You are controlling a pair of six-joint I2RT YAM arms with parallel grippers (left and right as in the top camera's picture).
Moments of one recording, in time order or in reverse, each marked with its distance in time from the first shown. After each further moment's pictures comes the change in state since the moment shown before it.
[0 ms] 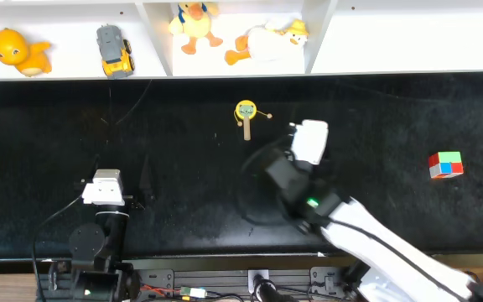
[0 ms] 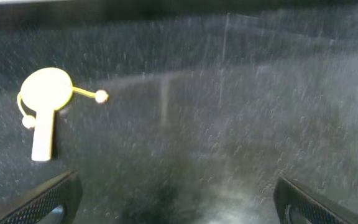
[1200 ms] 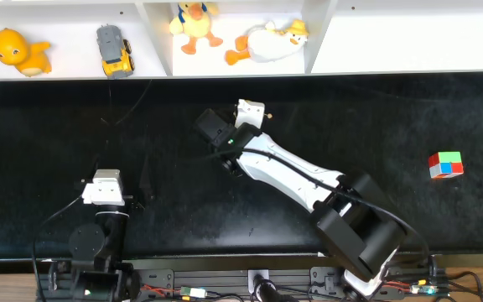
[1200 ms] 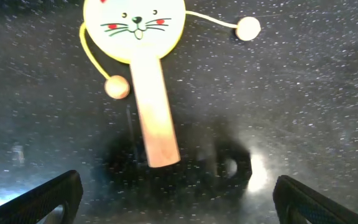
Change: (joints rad) left arm 0.000 0.000 0.000 0.000 0.000 0.000; right arm 0.002 0.622 0.462 -0.104 -0.292 0.134
